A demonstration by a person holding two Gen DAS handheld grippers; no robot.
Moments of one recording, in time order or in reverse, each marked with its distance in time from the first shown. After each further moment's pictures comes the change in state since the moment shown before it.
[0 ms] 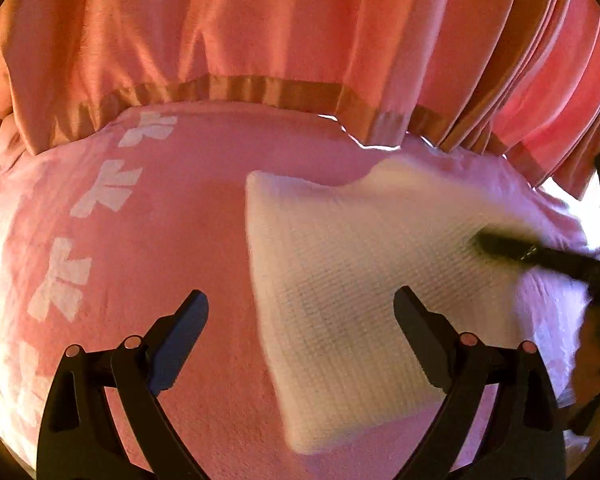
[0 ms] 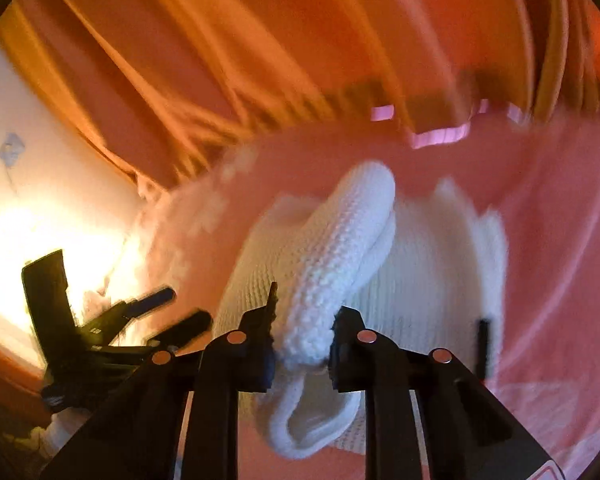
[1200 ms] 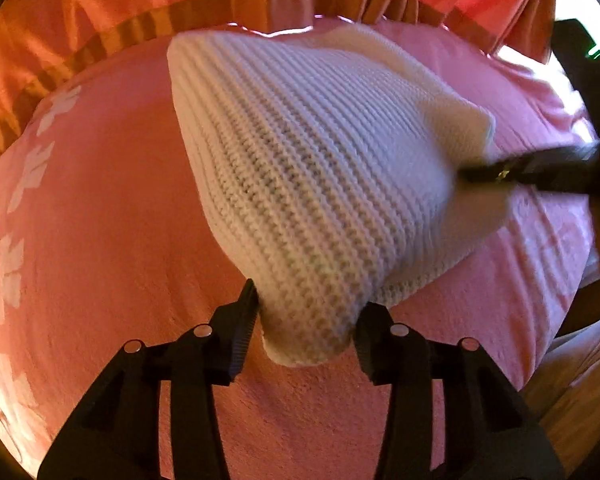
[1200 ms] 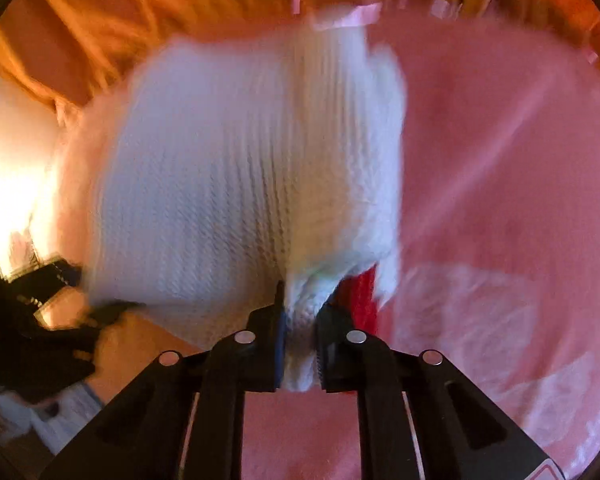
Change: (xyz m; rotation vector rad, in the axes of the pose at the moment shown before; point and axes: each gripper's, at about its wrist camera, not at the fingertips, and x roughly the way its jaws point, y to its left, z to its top) left arm 0.044 -0.061 -0.076 0.315 0.252 -0.069; right arm 0.038 -0.063 -0.081 0.020 0.340 -0.215
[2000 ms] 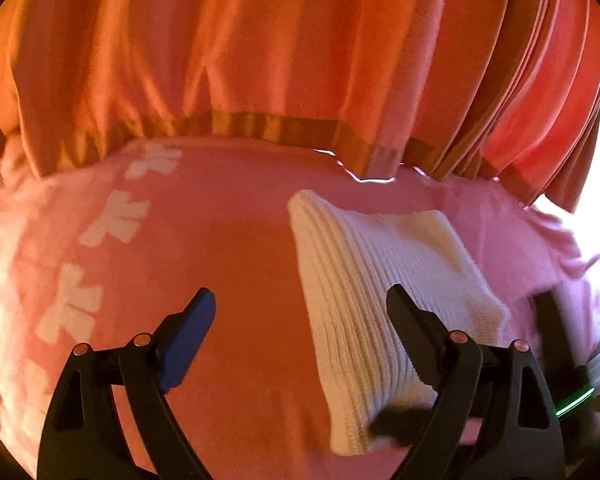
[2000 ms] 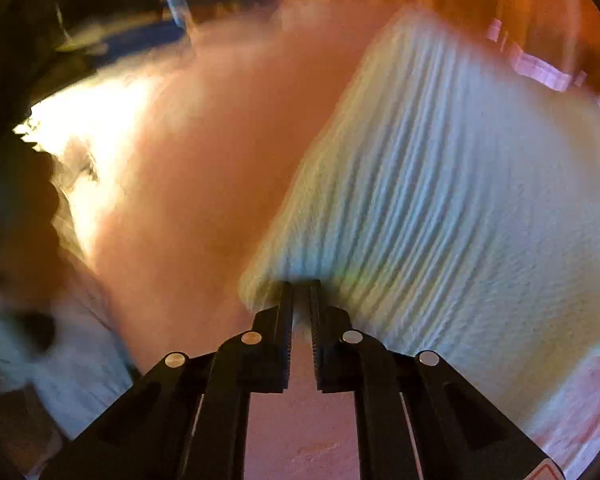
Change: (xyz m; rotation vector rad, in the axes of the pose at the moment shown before) left arm -0.077 0.083 0.040 -0.282 -0.360 0.130; right arm 0.030 0.144 -0.008 -0.349 0.131 0.117
